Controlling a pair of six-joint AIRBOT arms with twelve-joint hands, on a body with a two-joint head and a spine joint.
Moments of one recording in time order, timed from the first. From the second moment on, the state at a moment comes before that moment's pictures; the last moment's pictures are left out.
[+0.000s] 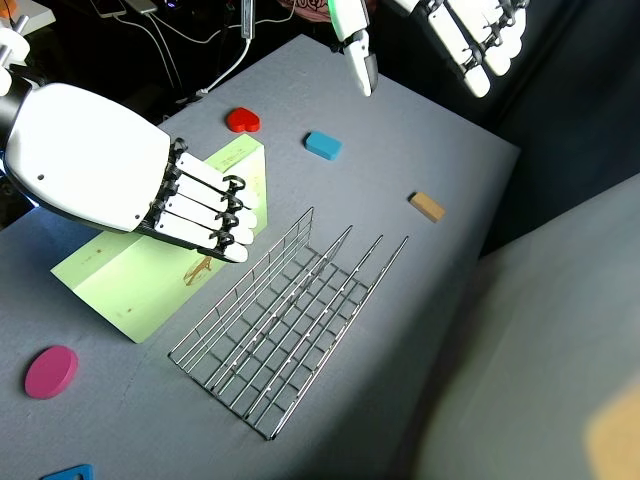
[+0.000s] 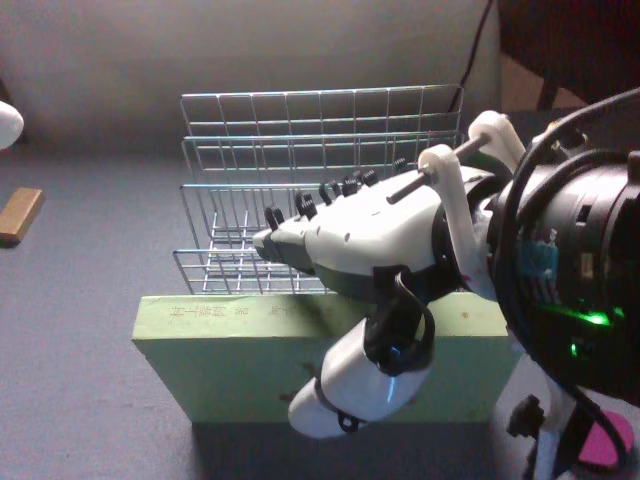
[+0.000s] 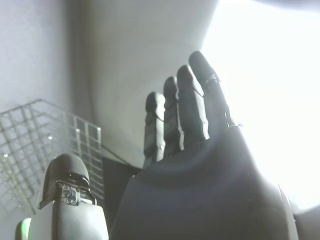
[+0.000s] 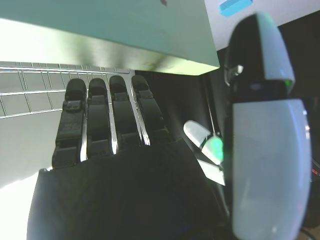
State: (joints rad) left arm -0.08 -0.56 0.68 1.19 0.77 0.40; right arm -0.15 -1.20 0.61 -0.87 -0.84 0.19
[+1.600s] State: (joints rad) left arm -0.07 -0.55 0.67 1.18 0.78 0.38; right arm 0.09 -1.08 0.50 -0.94 -0.95 0.12
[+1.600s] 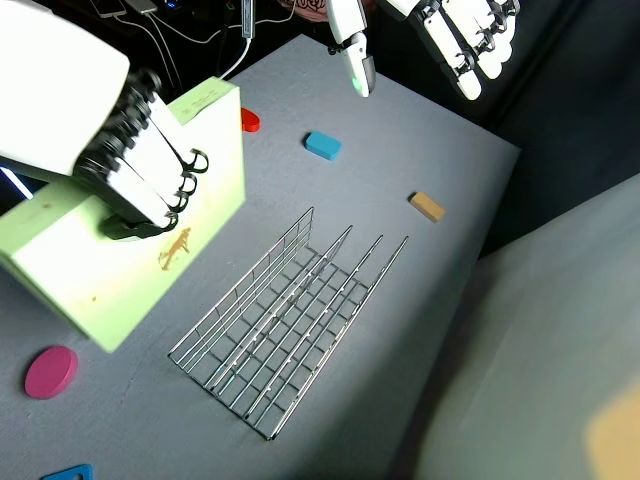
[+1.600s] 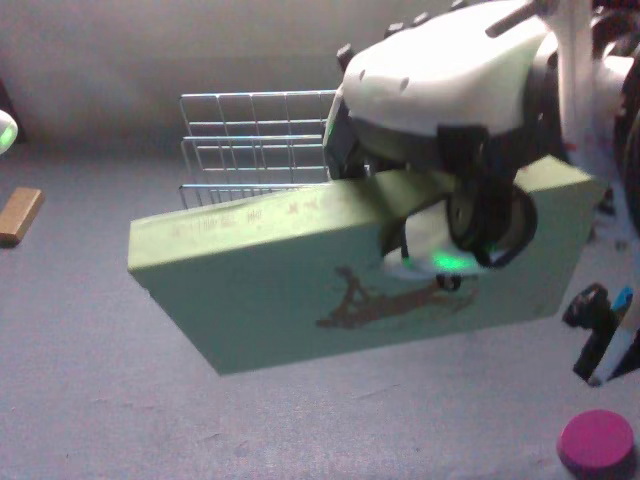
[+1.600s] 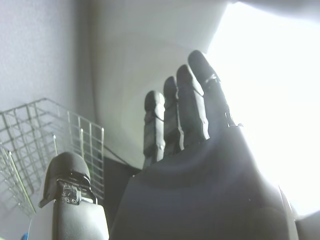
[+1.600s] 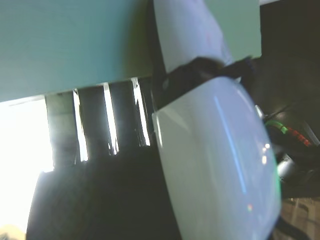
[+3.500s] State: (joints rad) left arm -0.07 -0.55 0.67 1.18 0.82 0.32; right arm -0.01 -1.33 0.86 -1.12 -0.82 0.29
